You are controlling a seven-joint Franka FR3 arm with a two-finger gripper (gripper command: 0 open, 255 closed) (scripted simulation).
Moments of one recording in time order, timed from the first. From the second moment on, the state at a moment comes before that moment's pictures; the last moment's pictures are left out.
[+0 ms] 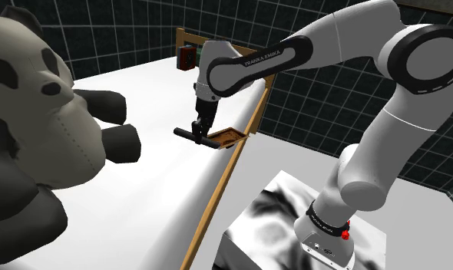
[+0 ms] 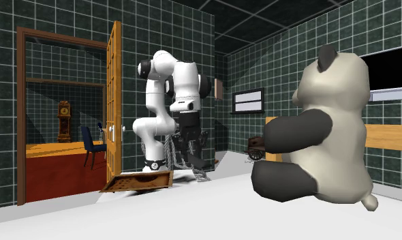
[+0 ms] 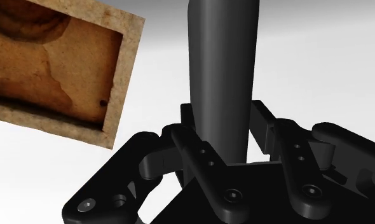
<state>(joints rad) 0.17 -0.05 0.11 -2.21 0.10 2.15 -0.07</state>
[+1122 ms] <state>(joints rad) 0.07 -0.16 -0.01 -2.25 0.08 2.05 -0.28</state>
